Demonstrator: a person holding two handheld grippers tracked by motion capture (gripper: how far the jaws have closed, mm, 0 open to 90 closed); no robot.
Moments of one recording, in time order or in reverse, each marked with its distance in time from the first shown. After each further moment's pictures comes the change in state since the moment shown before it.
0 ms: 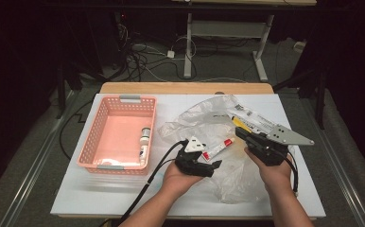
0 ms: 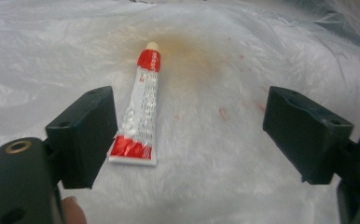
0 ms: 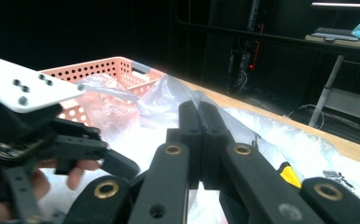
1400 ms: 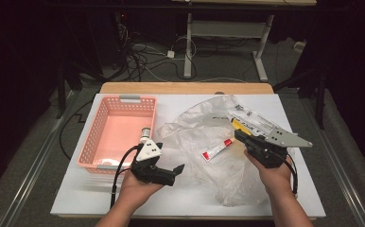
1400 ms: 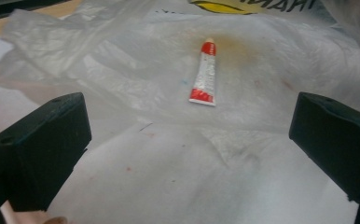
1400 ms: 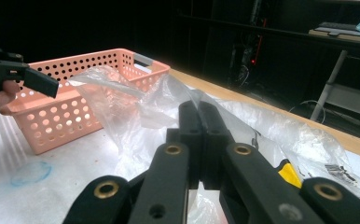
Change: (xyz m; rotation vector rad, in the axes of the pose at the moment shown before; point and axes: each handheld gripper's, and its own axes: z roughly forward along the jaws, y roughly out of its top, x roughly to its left) left arm 0.020 -0.022 -0.113 -0.035 0.155 -0.010; right arm 0.003 -0.004 -0.001 0.025 0.005 -0.007
